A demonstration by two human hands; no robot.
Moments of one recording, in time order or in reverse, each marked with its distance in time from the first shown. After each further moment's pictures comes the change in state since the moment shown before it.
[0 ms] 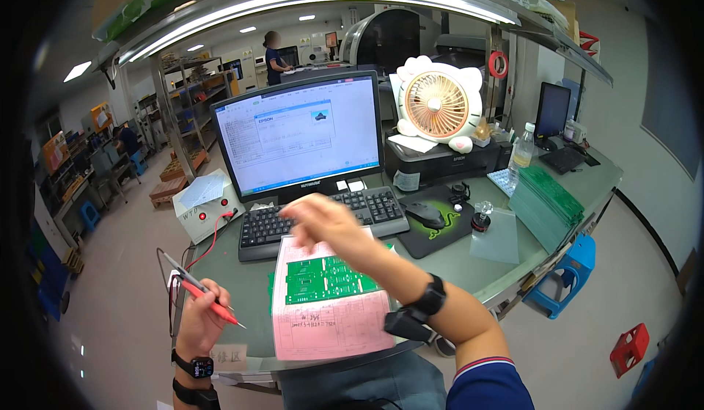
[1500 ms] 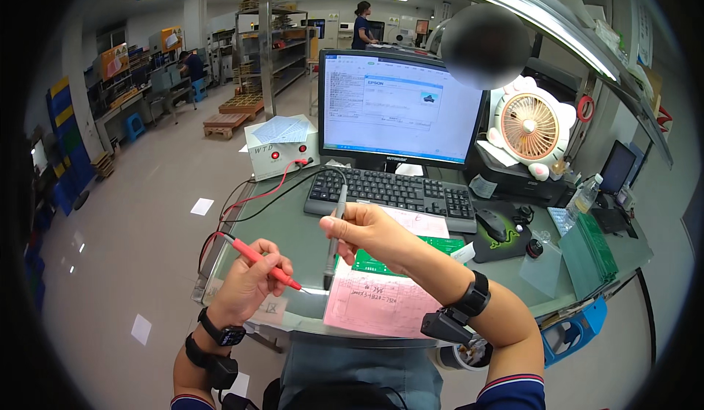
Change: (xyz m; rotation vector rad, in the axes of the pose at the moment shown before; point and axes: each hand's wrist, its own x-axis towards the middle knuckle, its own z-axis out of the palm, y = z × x) left_hand -0.039 0.004 -0.001 0.042 0.154 -0.026; right_hand 0.017 0.012 0.084 -0.051 -0.265 0.432
